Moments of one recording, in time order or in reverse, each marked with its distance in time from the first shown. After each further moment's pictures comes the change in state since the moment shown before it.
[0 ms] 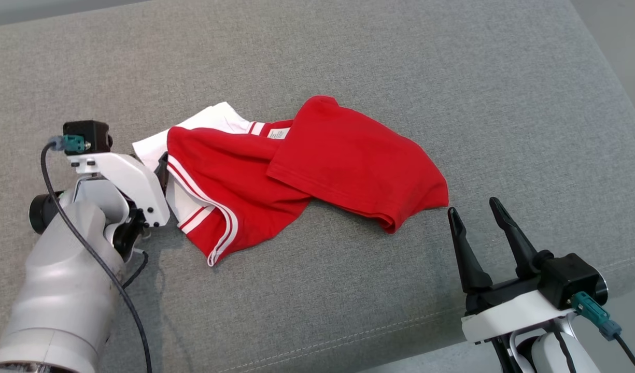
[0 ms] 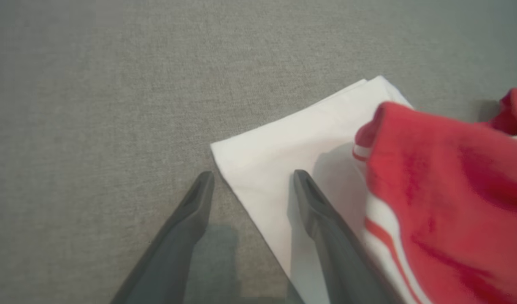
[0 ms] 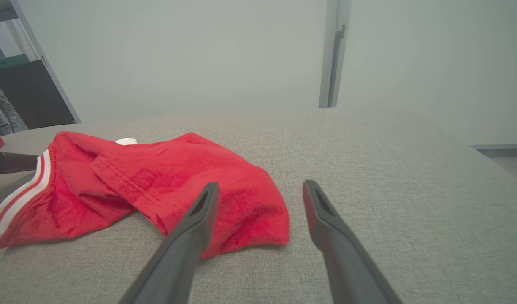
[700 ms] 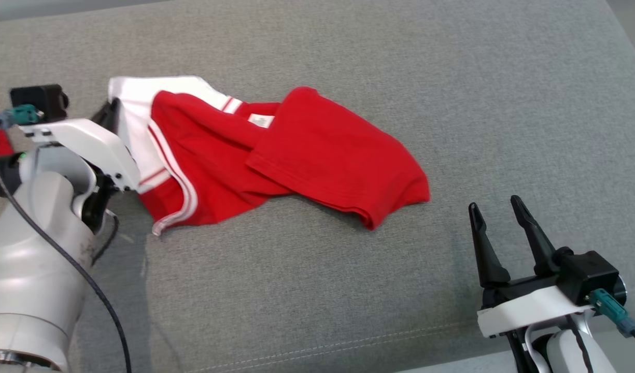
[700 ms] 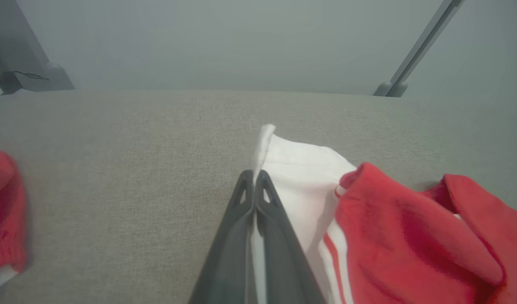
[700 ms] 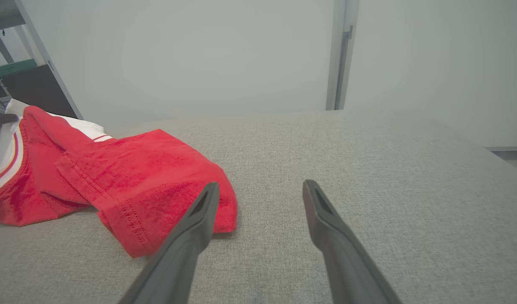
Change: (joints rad) left arm -0.060 0.052 -0.032 -0.053 -0.054 0.001 -0.116; right arm -0.006 -0.001 -0.054 0.019 0.002 0.000 -0.001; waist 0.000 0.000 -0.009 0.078
